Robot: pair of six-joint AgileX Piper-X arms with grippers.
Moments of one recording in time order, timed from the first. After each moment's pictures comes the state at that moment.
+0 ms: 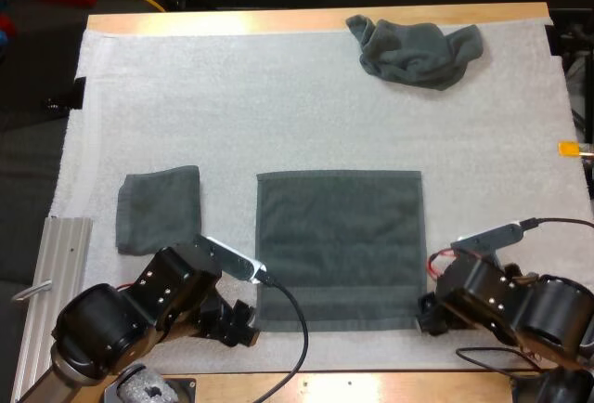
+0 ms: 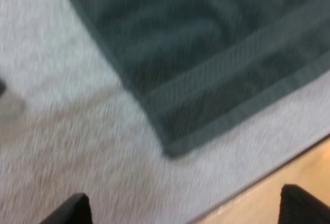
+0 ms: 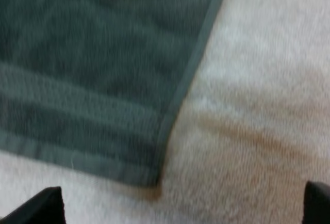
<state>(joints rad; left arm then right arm) -0.71 0.75 -0.91 1.43 0.04 -2.06 1.02 0.89 -0.83 1.30 0.27 -1.25</state>
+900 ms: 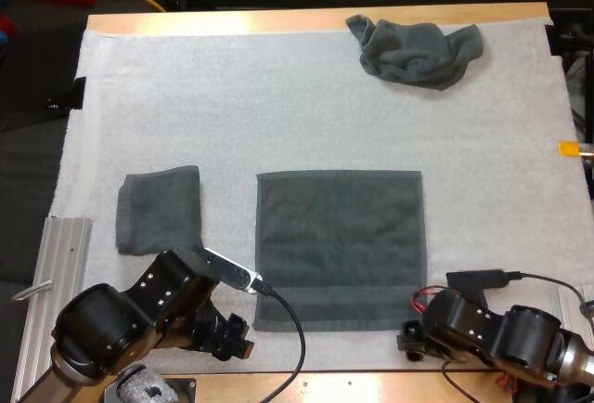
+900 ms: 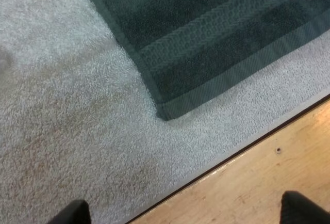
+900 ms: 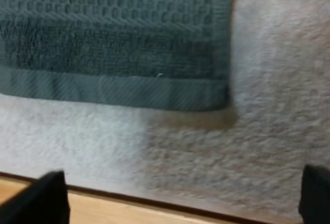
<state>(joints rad) -0.71 0.75 -0.91 1.50 0.08 -2.07 1.10 0.89 -0.51 0.96 0.07 -0.87</state>
